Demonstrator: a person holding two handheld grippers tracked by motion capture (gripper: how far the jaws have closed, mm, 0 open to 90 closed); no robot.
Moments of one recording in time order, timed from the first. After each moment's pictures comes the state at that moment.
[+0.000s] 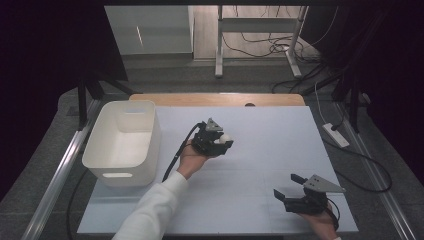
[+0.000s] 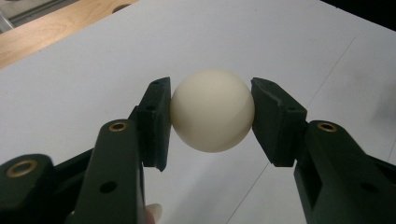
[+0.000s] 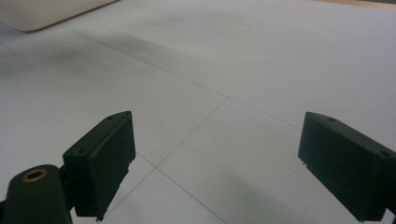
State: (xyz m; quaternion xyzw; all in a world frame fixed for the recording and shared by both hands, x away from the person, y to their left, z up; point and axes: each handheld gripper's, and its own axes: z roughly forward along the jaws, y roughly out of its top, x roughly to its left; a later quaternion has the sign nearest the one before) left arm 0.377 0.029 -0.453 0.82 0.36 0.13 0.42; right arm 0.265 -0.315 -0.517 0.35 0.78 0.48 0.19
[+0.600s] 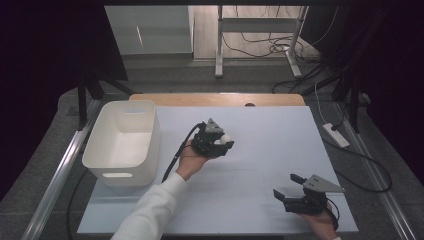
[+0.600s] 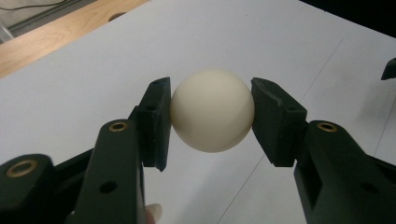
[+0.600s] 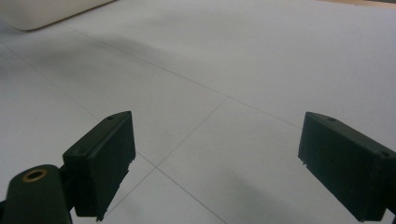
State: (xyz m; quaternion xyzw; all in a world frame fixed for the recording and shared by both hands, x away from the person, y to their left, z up) left arm 0.368 0.030 -0.445 0.83 0.34 0.14 0.42; right arm 0.265 -0.315 -0.517 0.35 0.78 0.48 0.19
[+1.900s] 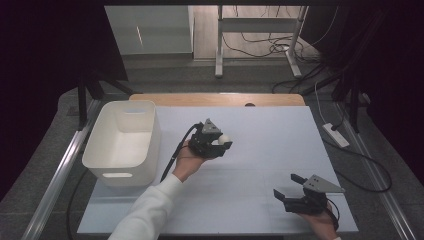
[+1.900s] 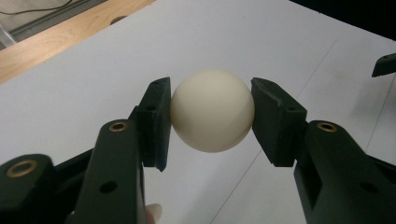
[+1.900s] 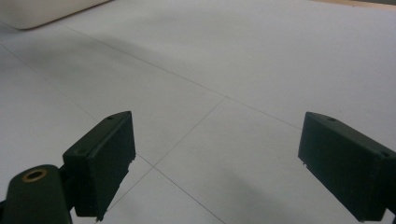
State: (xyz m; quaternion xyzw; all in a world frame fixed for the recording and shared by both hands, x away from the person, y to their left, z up) left arm 0.362 0.038 -0.440 0.82 0.34 0.14 0.43; right arm 0.265 -0.315 -0.517 0.35 0.78 0.48 0.20
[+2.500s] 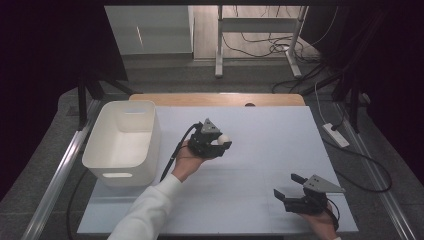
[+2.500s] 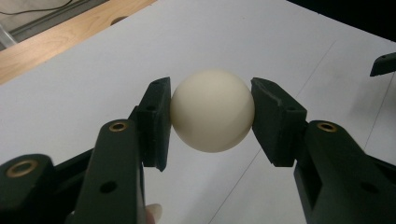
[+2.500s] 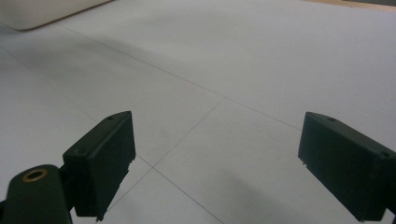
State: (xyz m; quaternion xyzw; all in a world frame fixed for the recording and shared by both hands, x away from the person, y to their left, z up) left arm 0.362 0.038 -0.439 0.82 0.34 0.14 0.43; right arm 0.265 -0.315 -0.517 0.35 0.78 0.48 0.20
